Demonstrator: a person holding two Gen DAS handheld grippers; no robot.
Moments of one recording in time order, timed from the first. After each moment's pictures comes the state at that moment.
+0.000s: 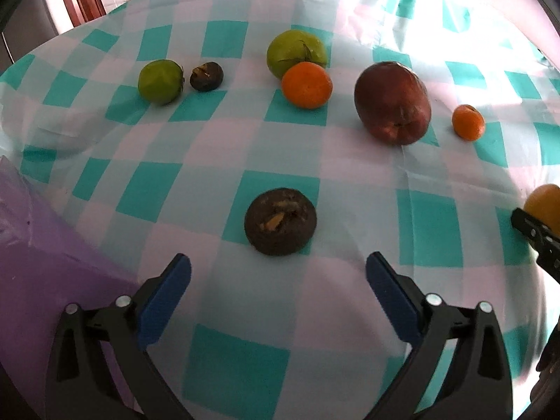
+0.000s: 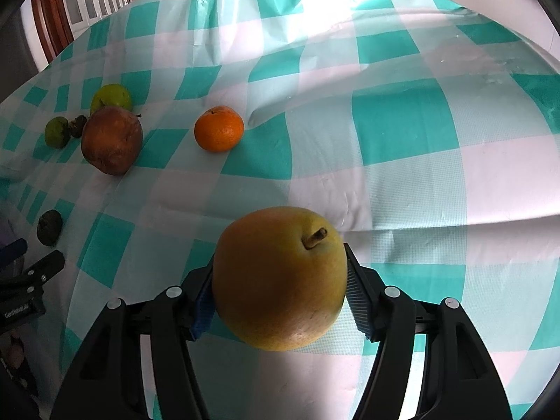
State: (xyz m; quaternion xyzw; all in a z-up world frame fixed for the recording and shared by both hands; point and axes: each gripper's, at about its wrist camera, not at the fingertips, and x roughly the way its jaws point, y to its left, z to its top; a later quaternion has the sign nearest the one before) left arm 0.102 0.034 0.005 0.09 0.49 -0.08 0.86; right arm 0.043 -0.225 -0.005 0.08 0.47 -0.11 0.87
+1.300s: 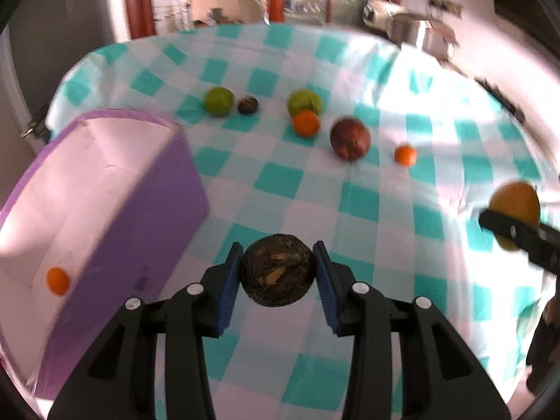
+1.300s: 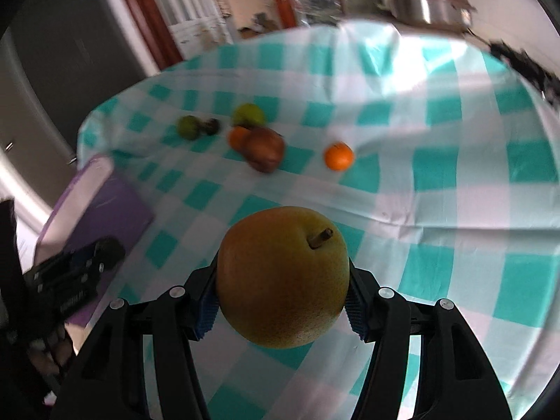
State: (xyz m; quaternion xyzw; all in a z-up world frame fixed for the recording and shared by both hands) left arm -0.035 0.055 0.108 0.00 0.43 -0.05 0.90; right arm -0.034 -0.192 0.102 0.09 0.43 0.10 0.89
